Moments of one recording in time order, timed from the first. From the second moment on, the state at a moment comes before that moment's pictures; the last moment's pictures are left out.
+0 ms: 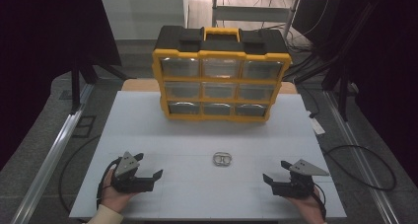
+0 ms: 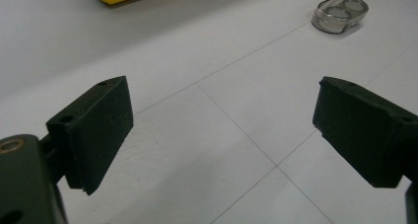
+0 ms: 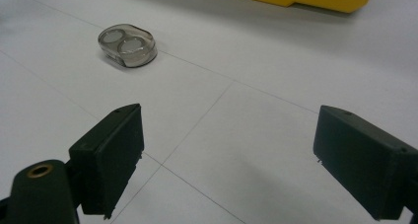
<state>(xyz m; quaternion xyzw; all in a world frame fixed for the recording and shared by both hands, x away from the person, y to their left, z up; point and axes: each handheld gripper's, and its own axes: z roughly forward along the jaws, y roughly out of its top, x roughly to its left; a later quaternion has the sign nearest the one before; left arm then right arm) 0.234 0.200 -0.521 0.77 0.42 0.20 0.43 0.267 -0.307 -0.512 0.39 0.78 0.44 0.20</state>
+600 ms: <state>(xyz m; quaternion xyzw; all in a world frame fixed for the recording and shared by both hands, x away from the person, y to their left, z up) 0.234 0.198 -0.523 0.78 0.42 0.20 0.43 0.266 -0.308 -0.512 0.39 0.78 0.44 0.20</state>
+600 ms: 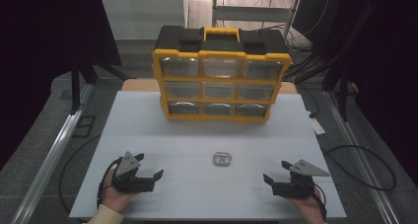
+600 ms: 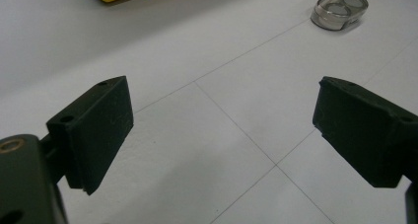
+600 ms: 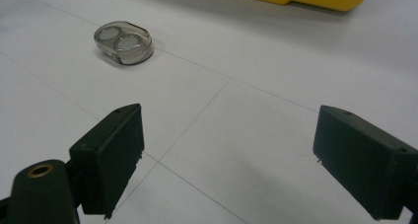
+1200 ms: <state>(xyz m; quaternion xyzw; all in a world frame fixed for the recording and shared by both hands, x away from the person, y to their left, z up) 0.234 0.197 -0.522 0.78 0.42 0.20 0.43 0.267 -0.308 -0.513 0.39 0.79 0.43 0.20</state>
